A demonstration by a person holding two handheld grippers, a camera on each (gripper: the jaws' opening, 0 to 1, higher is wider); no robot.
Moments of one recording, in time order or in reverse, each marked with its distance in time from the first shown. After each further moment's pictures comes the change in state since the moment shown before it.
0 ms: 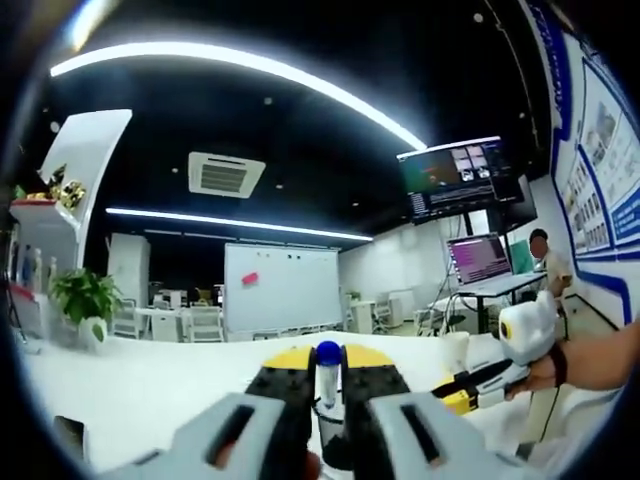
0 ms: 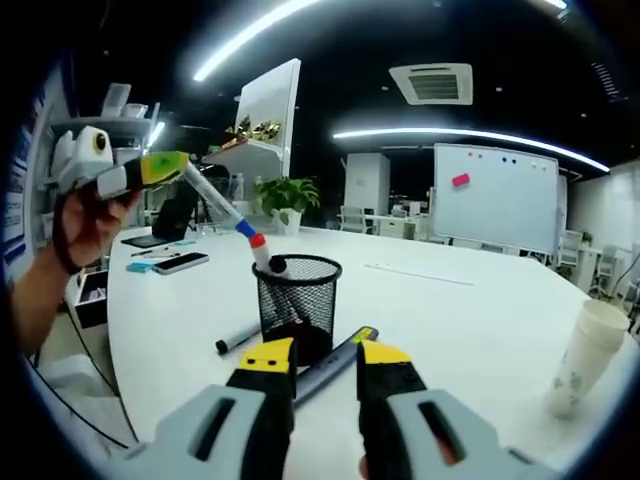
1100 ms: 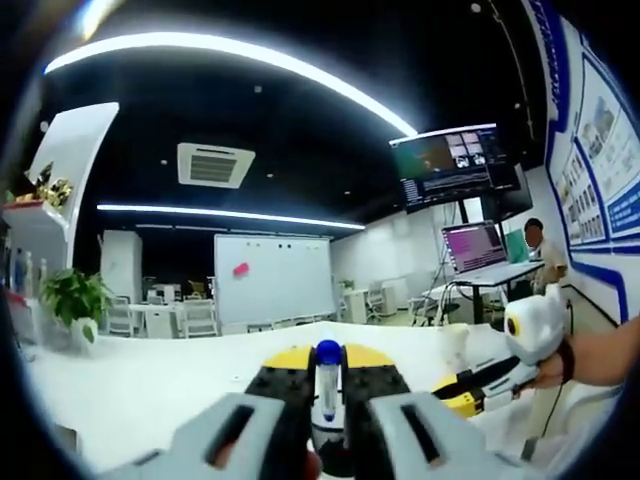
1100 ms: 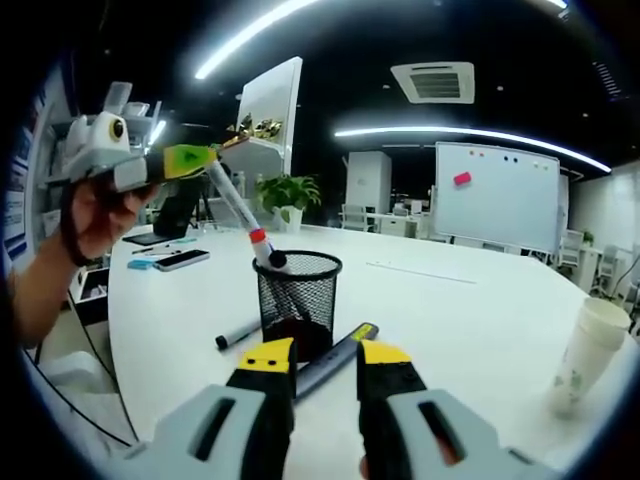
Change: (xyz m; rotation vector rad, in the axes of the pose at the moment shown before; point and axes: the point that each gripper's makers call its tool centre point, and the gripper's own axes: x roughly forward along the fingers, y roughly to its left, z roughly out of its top) left arm 0.027 -0.010 -0.013 0.031 0.060 -0.035; right arm -0.002 0.000 -0.003 -0.004 0.007 0.007
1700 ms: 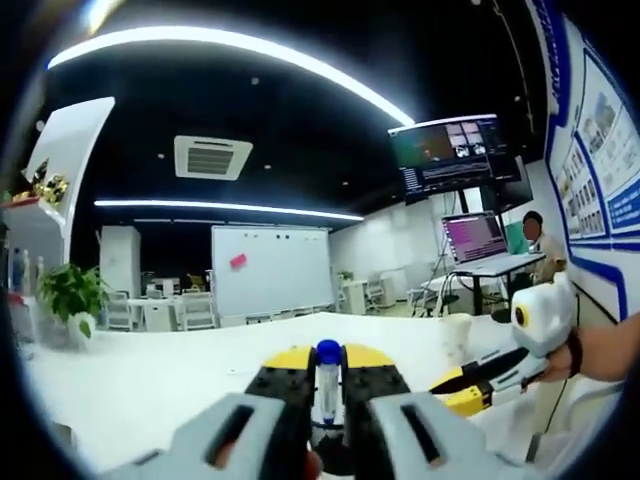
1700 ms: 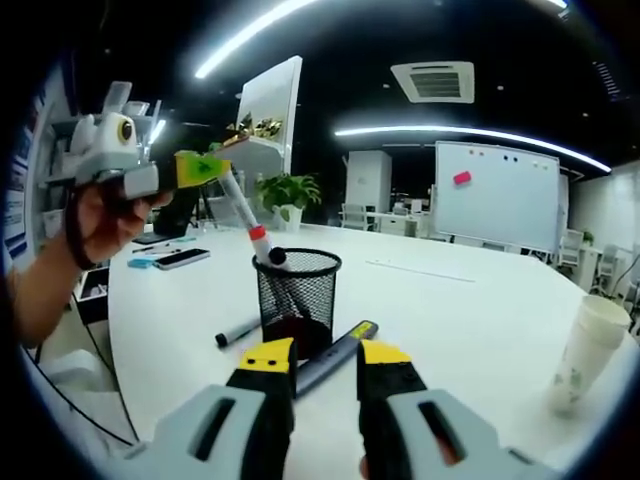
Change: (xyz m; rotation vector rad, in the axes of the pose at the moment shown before) left arm 0.013 0.001 -0.018 -0.001 0.041 -0.007; right arm -0.001 0.000 -0.002 0.001 0.003 0.002
